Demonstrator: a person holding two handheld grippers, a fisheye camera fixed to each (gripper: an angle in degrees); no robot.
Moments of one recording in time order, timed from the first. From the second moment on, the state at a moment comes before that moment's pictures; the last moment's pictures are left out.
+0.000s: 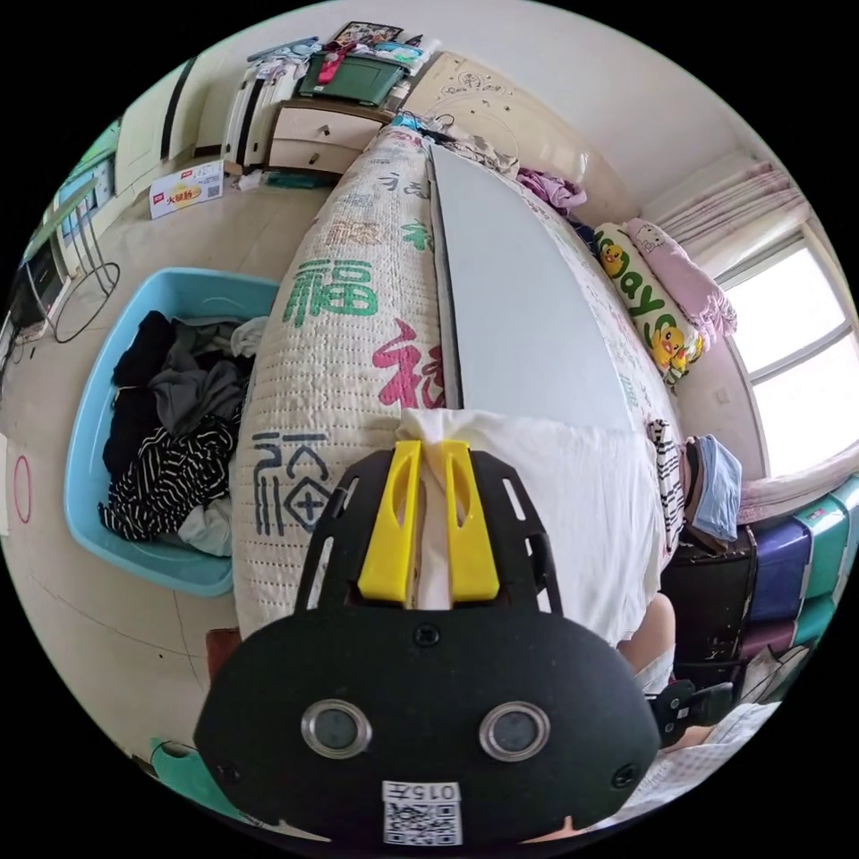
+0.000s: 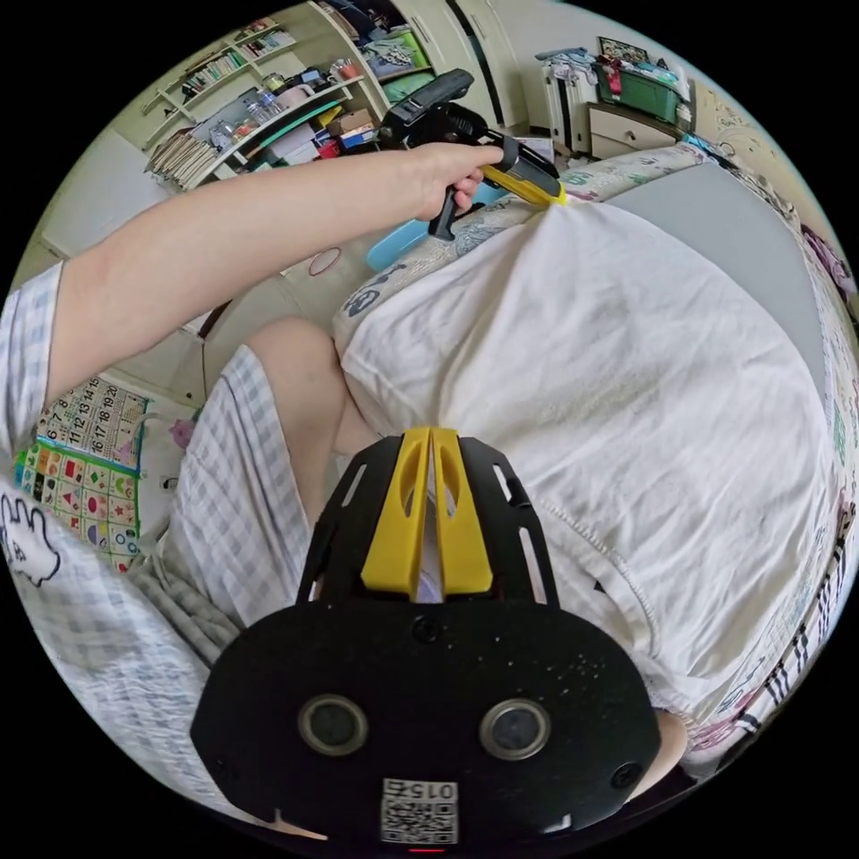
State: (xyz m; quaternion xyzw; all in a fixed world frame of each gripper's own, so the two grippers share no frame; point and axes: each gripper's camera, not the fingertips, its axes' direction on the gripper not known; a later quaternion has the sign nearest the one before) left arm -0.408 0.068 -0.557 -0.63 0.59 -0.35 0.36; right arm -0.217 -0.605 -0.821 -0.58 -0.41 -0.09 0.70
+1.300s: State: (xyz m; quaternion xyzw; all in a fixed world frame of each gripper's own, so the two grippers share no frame) left arm -0.044 -0.446 -0.631 -0.54 0.79 -0.18 0.25; right arm 0.021 -0.328 -1.087 -0.49 -0.21 0.34 0.78
